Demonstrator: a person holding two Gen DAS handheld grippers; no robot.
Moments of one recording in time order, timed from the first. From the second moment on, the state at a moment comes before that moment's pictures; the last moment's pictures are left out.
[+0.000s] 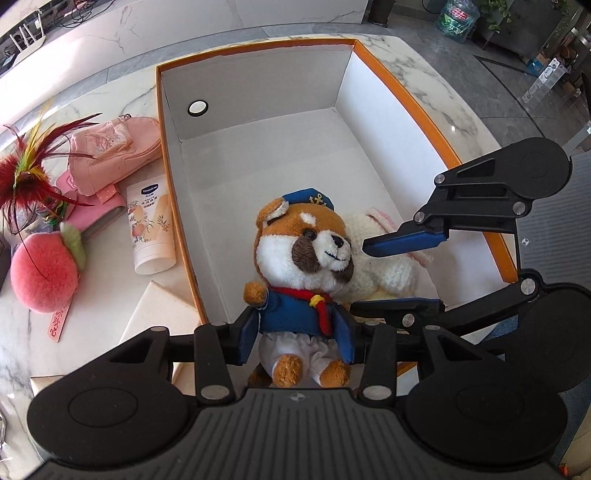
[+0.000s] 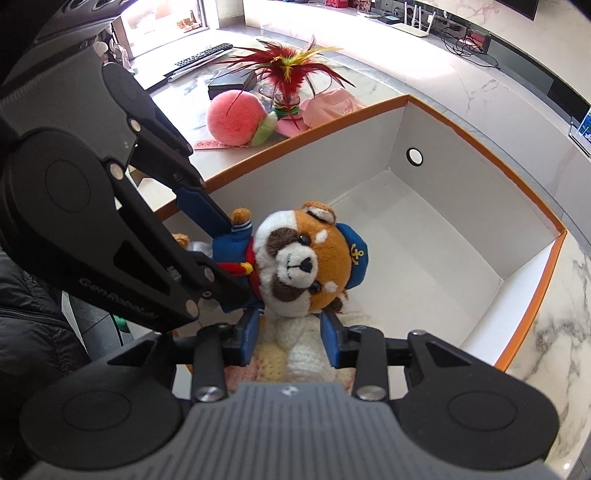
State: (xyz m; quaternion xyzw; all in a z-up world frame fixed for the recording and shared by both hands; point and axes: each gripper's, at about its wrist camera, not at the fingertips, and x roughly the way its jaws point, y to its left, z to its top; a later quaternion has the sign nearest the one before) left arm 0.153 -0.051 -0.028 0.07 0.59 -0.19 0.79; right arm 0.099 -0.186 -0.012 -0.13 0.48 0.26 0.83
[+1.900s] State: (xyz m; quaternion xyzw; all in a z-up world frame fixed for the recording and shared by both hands) left arm 0.159 0.017 -0.019 -0.05 0.54 -0.19 0.82; right arm 0.133 -0.181 0.001 -0.05 0.52 0.20 0.83
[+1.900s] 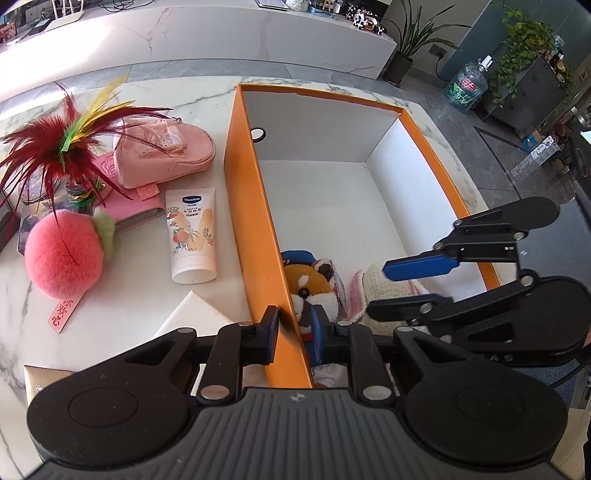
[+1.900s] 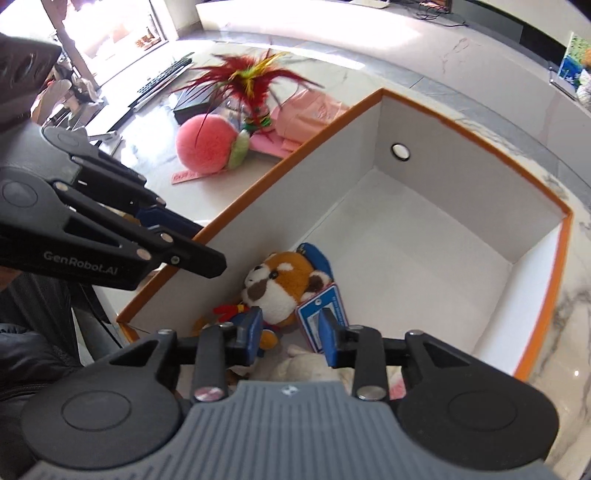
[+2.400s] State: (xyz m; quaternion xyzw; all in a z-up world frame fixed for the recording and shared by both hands) left arm 0.154 0.017 -0.019 -0.05 0.54 -0.19 0.82; right arm 0.103 -0.205 -0.011 -0.05 0.56 0.17 0.81
